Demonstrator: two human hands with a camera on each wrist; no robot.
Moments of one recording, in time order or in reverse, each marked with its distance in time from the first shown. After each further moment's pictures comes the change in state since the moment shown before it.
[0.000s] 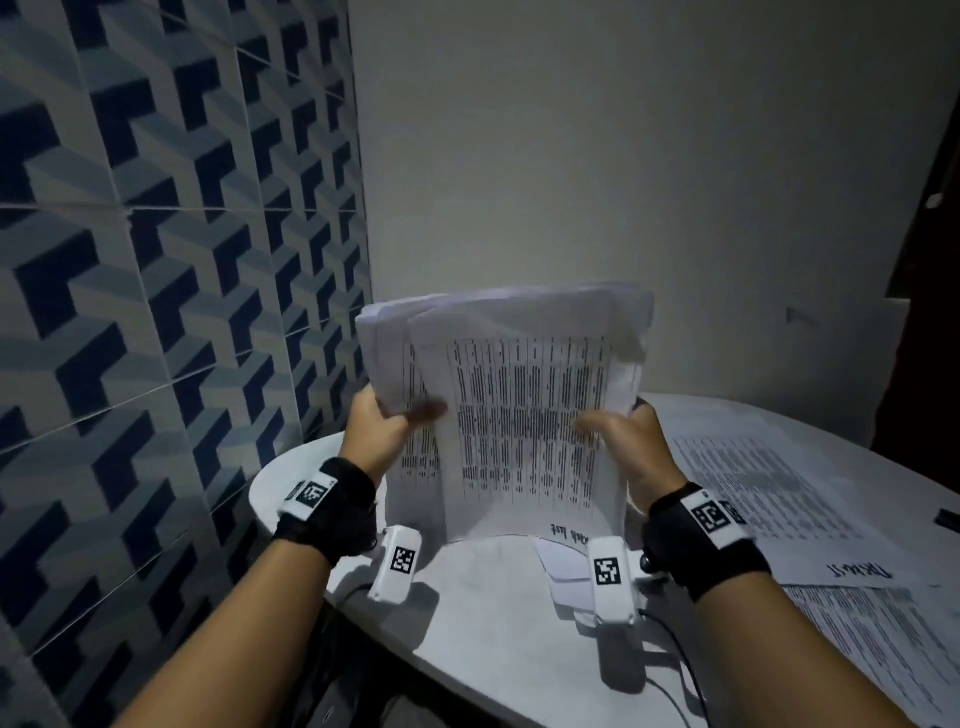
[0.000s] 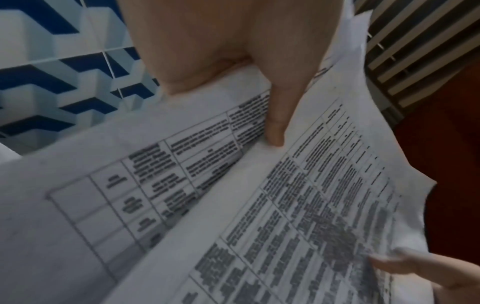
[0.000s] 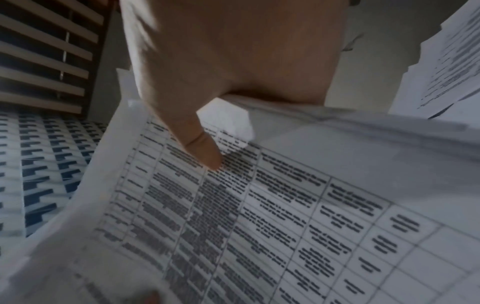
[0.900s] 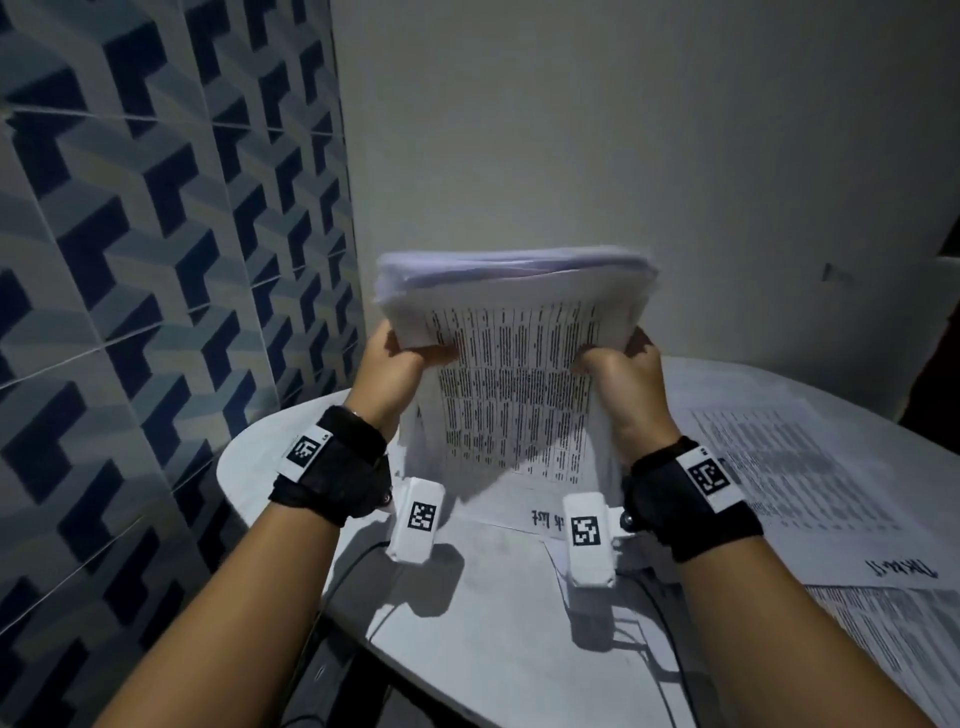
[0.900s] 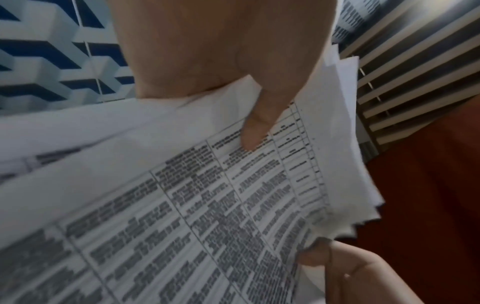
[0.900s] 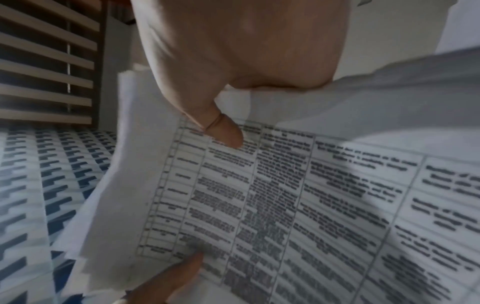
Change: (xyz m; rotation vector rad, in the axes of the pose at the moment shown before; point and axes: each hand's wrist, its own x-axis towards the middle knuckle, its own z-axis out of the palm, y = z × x) left_hand 0.052 -0.007 0.019 -0.098 -0.052 -0.065; right_hand 0.049 -0.009 0.038 0.160 0.086 -0.116
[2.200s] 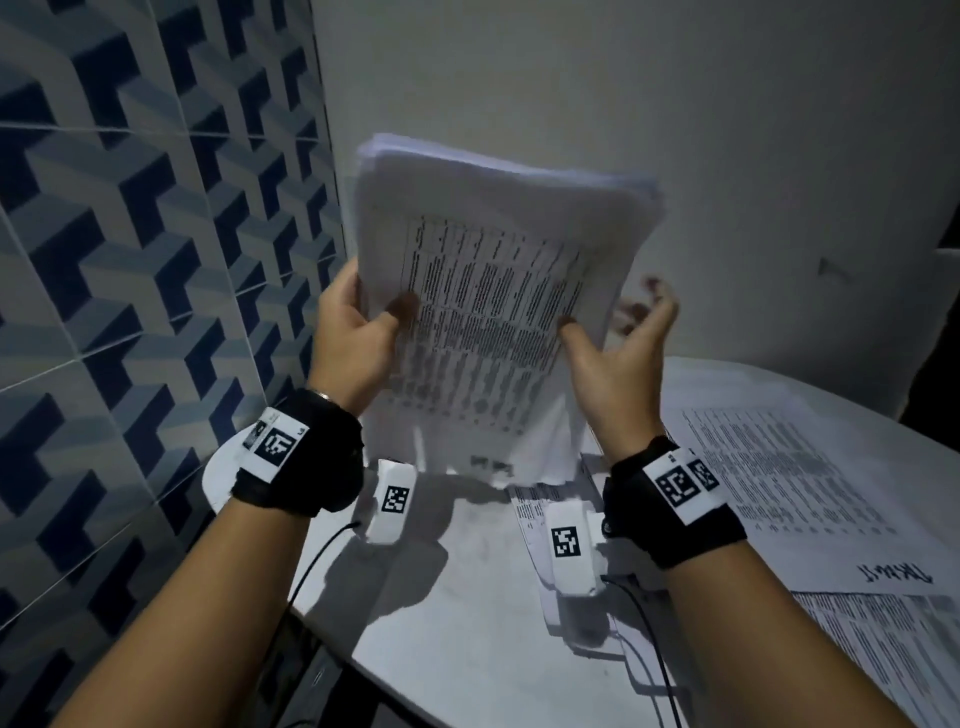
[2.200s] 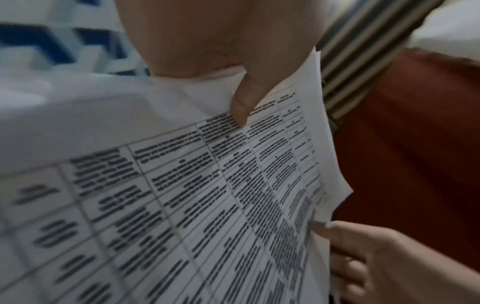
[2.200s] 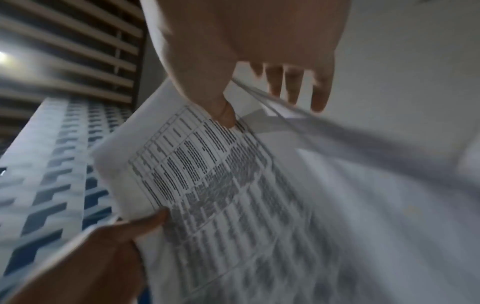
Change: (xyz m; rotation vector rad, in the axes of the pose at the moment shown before) left_hand -0.002 0.040 0.015 0.133 0.106 0.371; right_hand 0.000 -0.008 -0.006 -0.164 0.183 -0.272
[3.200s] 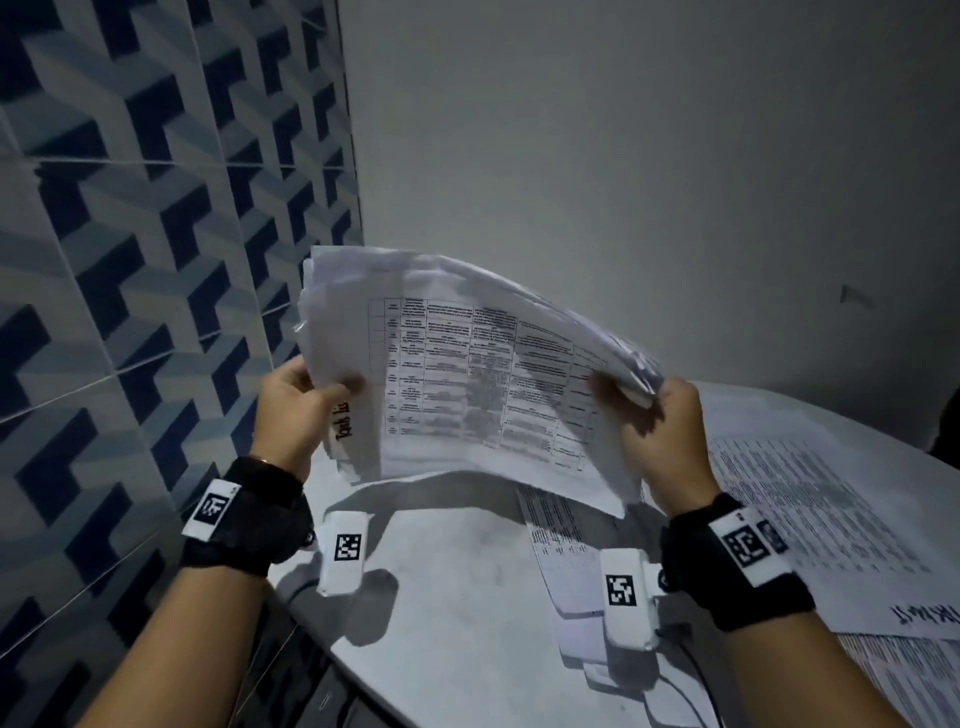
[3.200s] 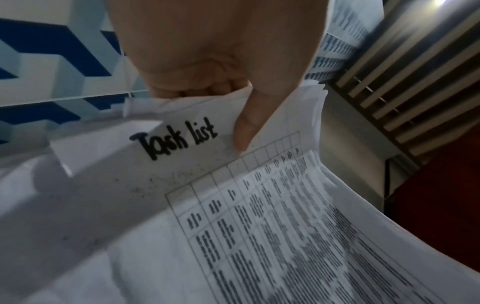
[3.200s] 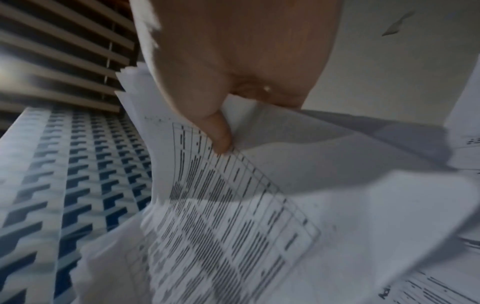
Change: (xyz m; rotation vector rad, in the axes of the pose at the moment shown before) left_hand -0.017 -0.049 -0.072 0.106 0.170 -0.291; right_hand -0.007 0.014 -0.033 0.072 -0.282 0.024
